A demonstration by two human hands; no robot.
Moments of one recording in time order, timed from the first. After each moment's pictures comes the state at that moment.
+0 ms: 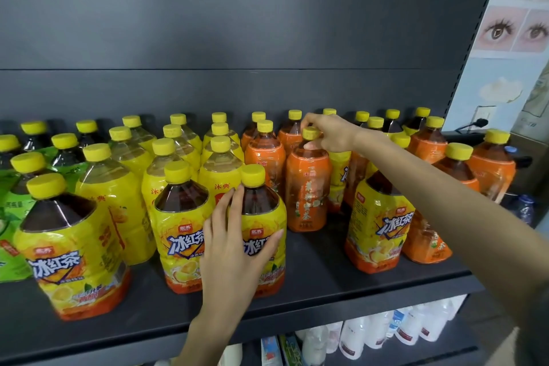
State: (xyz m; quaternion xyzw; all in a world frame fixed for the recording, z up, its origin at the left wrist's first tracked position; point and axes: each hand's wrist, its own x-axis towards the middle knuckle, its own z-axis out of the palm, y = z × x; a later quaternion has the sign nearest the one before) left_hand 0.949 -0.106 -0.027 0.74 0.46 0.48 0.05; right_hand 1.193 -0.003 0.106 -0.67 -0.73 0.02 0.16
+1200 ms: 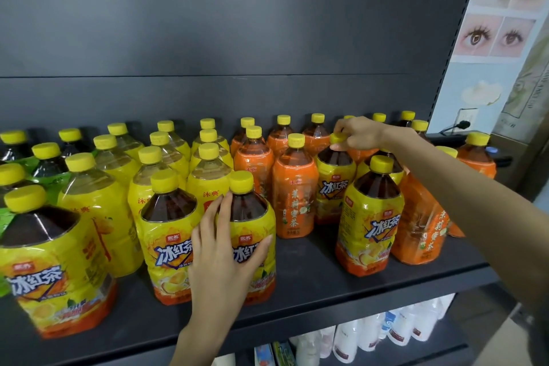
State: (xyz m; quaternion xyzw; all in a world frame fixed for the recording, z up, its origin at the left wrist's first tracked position) left_hand 0.950 -0.103 -0.027 0.75 0.47 0.47 0.04; right_hand 1.254 -0.029 0.118 -0.75 -0.65 0.01 0.11
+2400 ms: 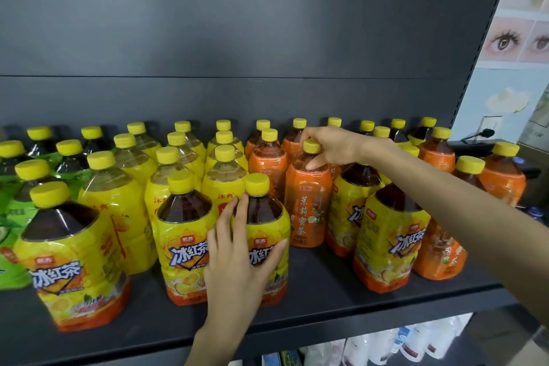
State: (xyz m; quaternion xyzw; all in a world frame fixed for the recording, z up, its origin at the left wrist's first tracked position) left_hand 0.955 -0.101 -0.025 0.74 0.48 0.46 0.03; right_hand 1.182 -0.012 0.115 -0.64 -0.76 0.06 0.11
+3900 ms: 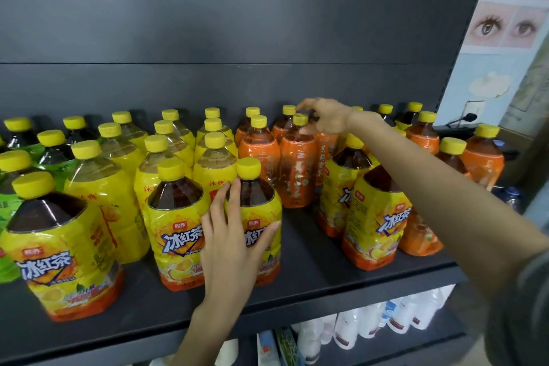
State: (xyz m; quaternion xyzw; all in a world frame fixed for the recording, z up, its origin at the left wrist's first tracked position) left_hand 0.956 -0.097 -0.029 0.74 0.48 0.47 0.01; right_hand 1.195 0.007 0.126 -0.69 -0.71 0.01 0.15
